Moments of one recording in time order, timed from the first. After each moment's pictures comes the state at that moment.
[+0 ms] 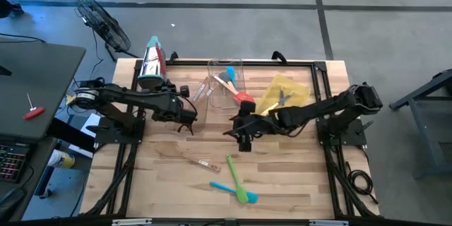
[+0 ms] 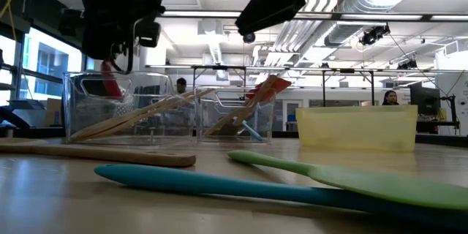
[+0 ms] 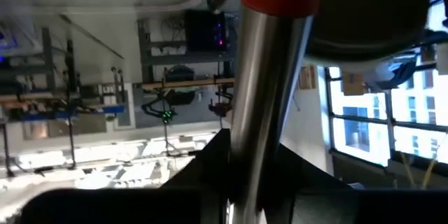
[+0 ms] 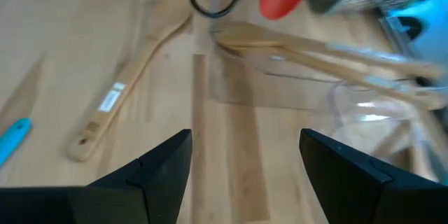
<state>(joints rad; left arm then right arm) -0.01 1.50 1.01 -1.50 -1.22 1.13 0.19 1.61 1.16 -0.22 0.30 0.02</state>
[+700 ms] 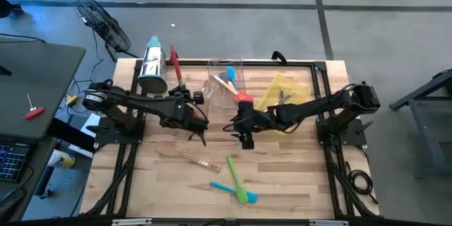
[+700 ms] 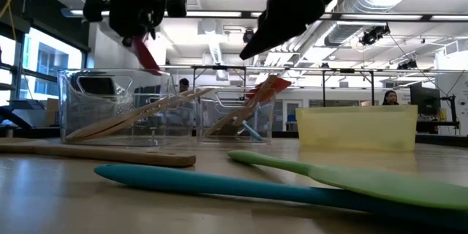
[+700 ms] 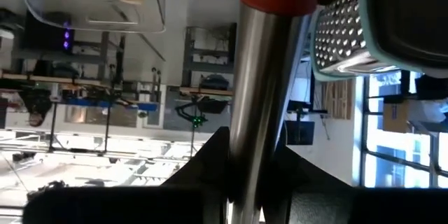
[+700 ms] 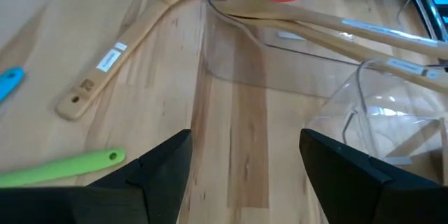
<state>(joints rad) -0.13 1.59 1.28 -1.48 -1.18 1.14 0.11 1.62 1.08 -0.16 0.17 -0.09</state>
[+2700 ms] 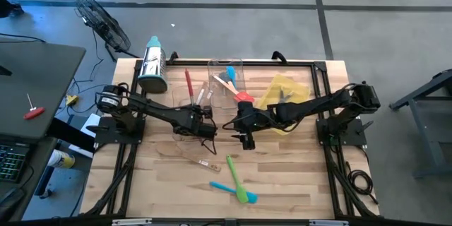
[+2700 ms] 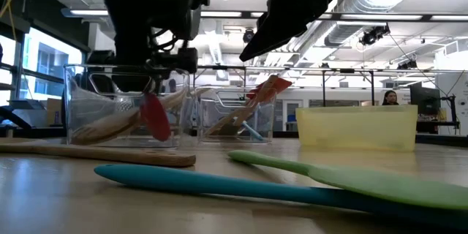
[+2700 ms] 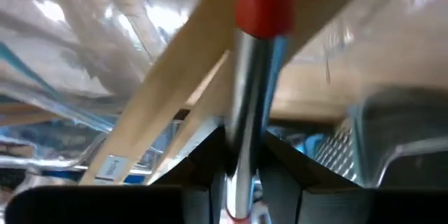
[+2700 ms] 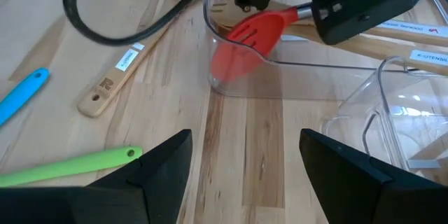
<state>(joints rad) -0.13 1.75 1.12 -1.01 -0.89 1.25 0.10 1.62 1.08 -0.17 0.09 -0.08</state>
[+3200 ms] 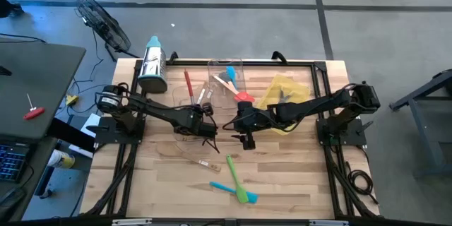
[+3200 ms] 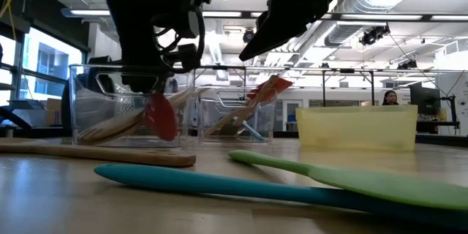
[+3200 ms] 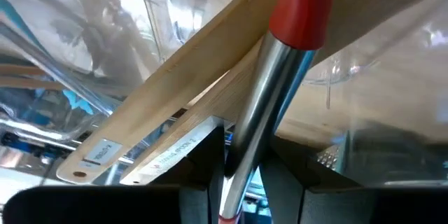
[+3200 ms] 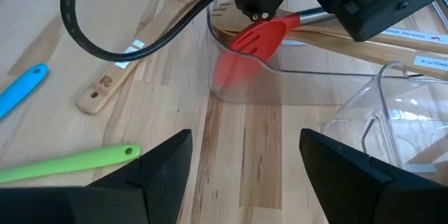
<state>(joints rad) -0.12 1.75 1.12 -0.99 -0.86 1.06 0.10 1.62 1.08 -0.17 0.09 -0.10</state>
